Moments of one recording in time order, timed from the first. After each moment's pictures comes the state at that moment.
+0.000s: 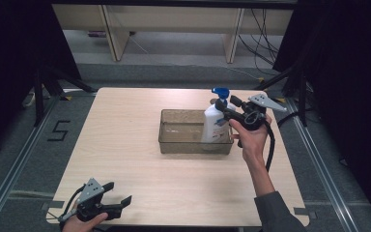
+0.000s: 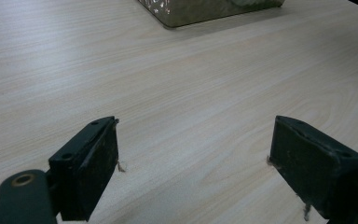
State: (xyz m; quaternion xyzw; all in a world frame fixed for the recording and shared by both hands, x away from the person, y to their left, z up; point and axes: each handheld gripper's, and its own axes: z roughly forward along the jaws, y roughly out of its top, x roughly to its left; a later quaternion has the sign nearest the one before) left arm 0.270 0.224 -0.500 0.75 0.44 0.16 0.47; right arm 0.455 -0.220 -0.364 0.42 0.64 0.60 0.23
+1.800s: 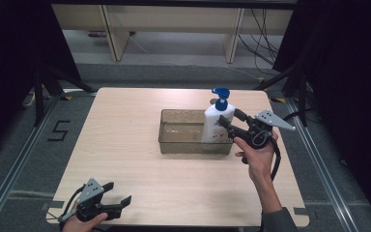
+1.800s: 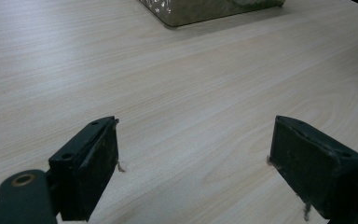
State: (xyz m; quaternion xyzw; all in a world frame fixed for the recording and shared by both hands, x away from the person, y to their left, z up) left arm 0.269 0.225 -0.500 0.75 0.44 0.16 0.47; right arm 0.409 -0.229 -0.374 0.41 0.64 0.61 0.22
